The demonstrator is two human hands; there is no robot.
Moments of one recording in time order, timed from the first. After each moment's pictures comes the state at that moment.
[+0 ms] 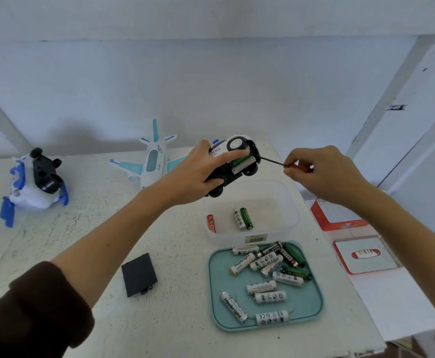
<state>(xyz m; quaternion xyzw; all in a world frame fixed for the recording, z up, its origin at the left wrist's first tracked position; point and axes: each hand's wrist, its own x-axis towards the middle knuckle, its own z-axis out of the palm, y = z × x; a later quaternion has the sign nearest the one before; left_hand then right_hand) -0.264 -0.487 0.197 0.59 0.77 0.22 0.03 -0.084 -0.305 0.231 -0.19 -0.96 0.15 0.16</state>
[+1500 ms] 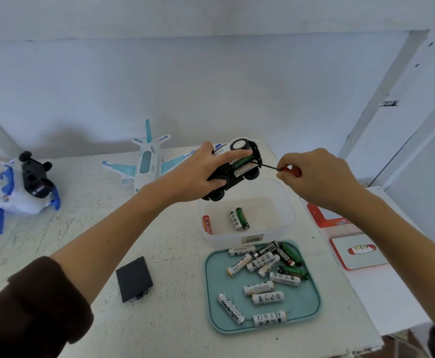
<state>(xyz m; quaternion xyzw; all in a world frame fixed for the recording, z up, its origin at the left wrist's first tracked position) -0.262 -0.472 0.201 0.60 0.77 0.21 0.08 -0.084 -0.320 0.234 -0.21 -0.97 0.06 0.12</state>
